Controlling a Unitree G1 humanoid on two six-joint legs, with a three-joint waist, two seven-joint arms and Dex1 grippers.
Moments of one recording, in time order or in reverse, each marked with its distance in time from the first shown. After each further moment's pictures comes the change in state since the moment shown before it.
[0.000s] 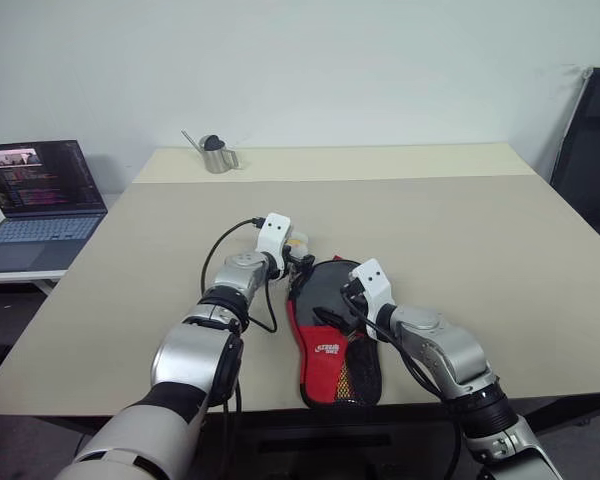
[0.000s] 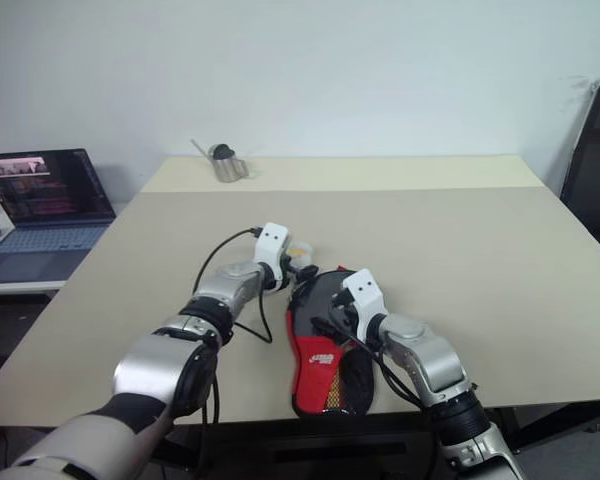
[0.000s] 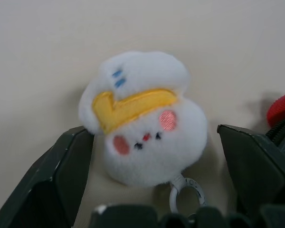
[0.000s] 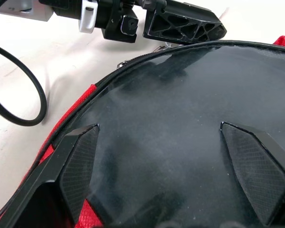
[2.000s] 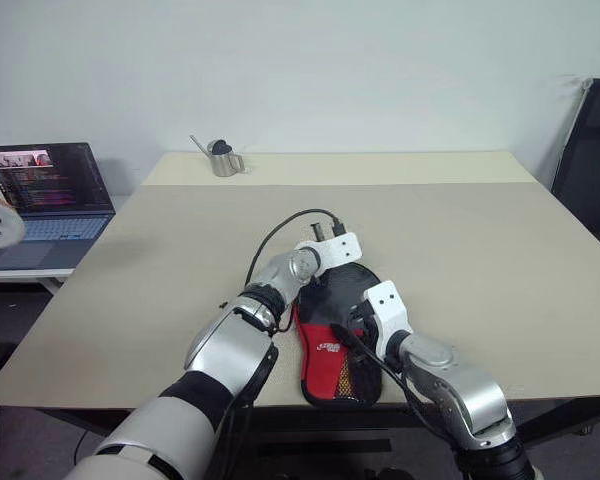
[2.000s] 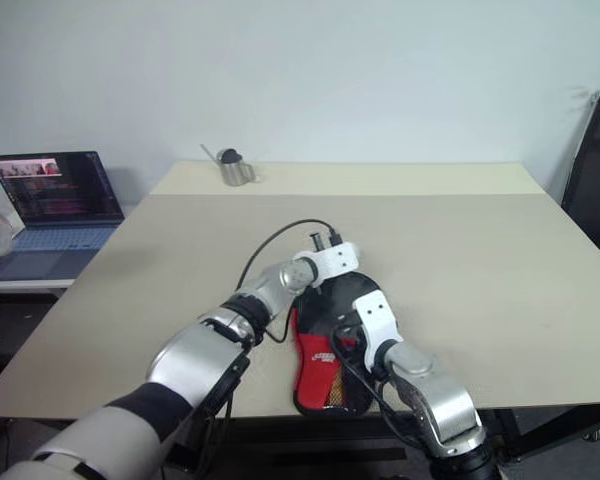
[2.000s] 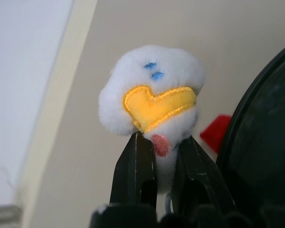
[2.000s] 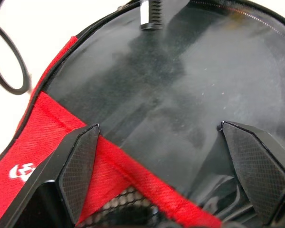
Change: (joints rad) left arm -0.104 -0.143 -0.399 0.112 0.624 -0.372 0.300; right arm 0.244 0.066 0.016 -0.342 -0.115 0.229 -0.204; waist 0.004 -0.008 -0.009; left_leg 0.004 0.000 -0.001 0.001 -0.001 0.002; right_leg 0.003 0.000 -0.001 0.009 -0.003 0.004
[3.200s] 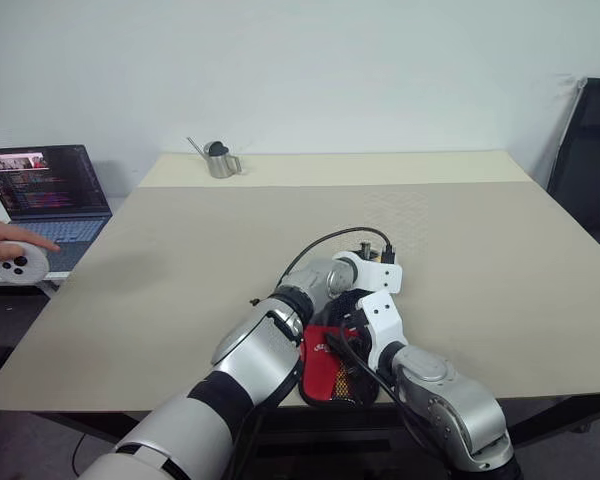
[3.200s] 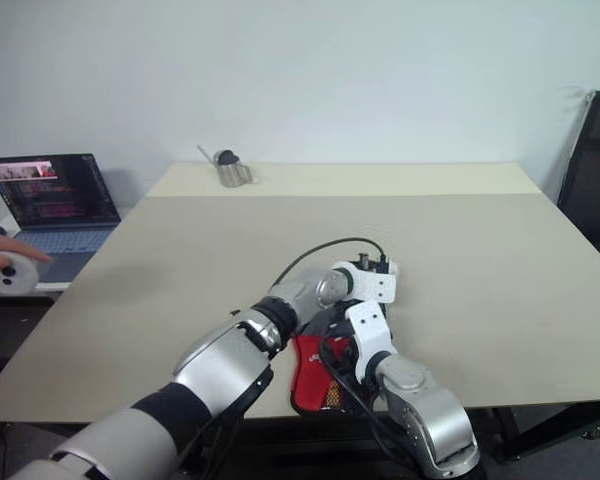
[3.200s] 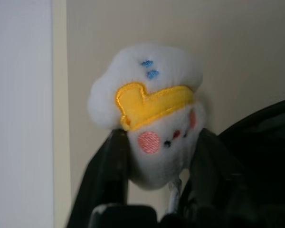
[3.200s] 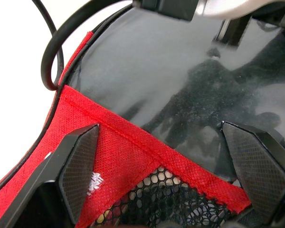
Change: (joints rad) left arm -0.027 -0.106 -0.141 0.008 0.138 -0.085 -0.025; right arm 0.050 0.054 0.036 -0.072 0.000 0.058 -0.068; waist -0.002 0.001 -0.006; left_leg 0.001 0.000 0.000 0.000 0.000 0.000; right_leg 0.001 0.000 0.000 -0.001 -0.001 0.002
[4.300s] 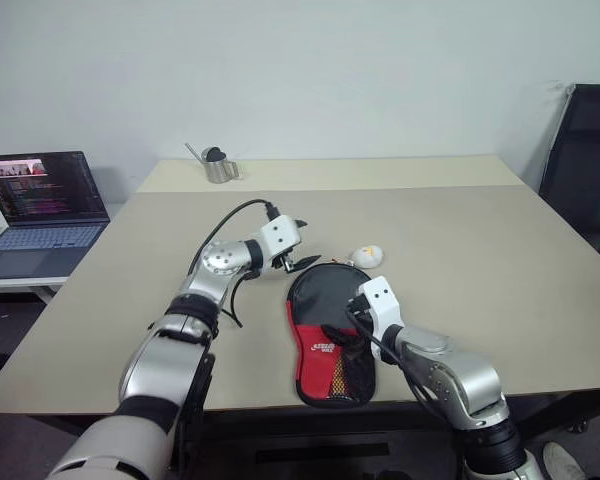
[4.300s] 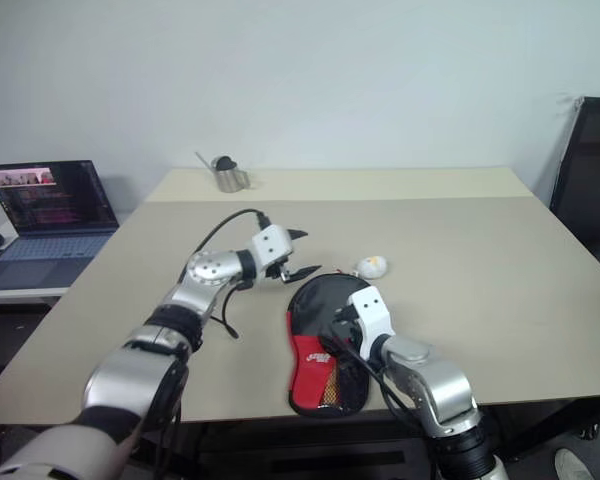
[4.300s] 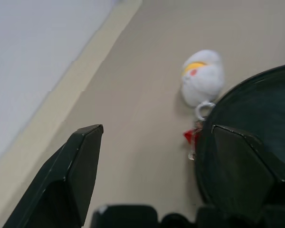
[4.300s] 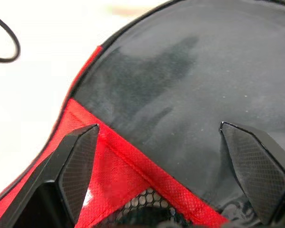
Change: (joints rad) left arm 0.340 0.416 0.455 -0.415 -0.648 -0.149 -0.702; right arm -0.158 -0.088 -0.114 0.145 0.124 0.009 0.204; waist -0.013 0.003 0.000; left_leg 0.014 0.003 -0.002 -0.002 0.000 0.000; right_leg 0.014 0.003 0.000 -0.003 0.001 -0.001
